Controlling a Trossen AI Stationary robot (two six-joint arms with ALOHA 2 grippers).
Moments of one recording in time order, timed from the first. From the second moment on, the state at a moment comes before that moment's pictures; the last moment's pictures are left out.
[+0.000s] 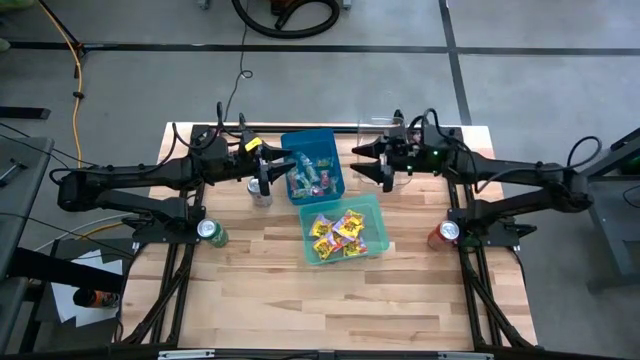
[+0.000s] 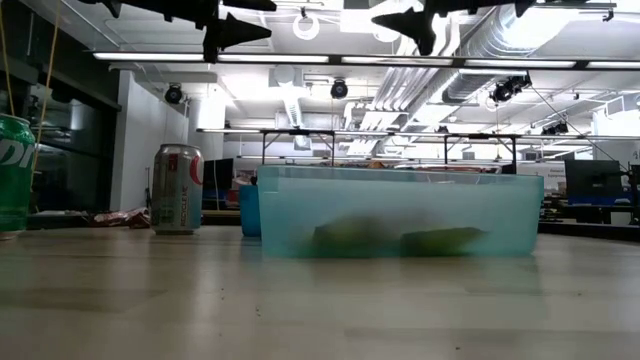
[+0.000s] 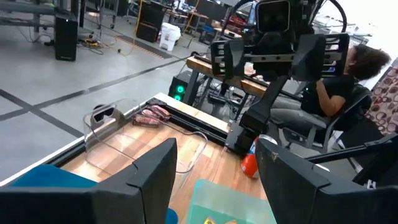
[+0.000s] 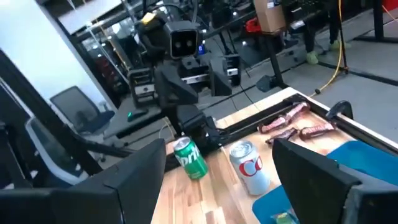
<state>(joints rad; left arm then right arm) 0.22 0.99 0.73 0.19 -0.06 -0.32 -0.25 1.11 0.88 0.17 -0.19 0.40</state>
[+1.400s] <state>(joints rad) 0.76 1.31 0.70 -0.64 -0.27 -0.70 -0.25 1.16 0.88 0.09 -0.17 0.45</state>
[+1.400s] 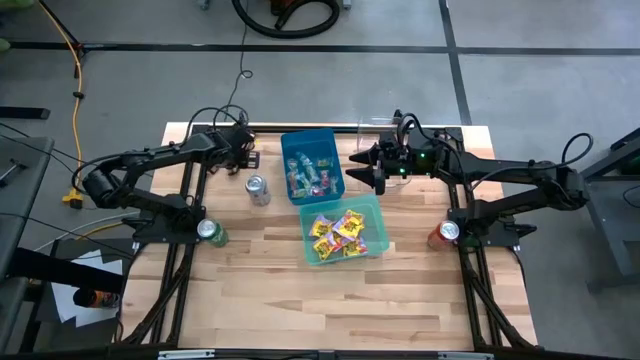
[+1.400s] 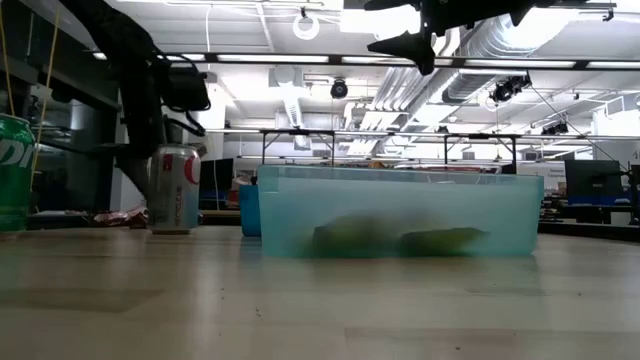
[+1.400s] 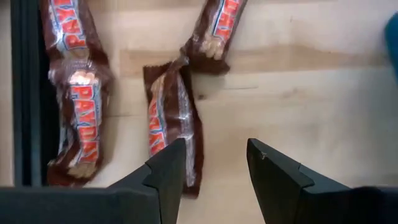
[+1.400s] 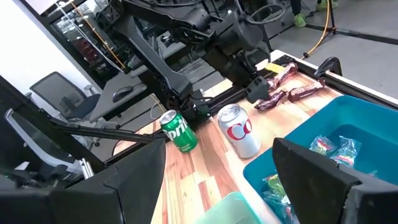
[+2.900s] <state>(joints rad) 0.78 1.02 0.75 -0.49 -0.10 -0.47 -0.25 1.16 0.88 0.03 -0.17 0.44</state>
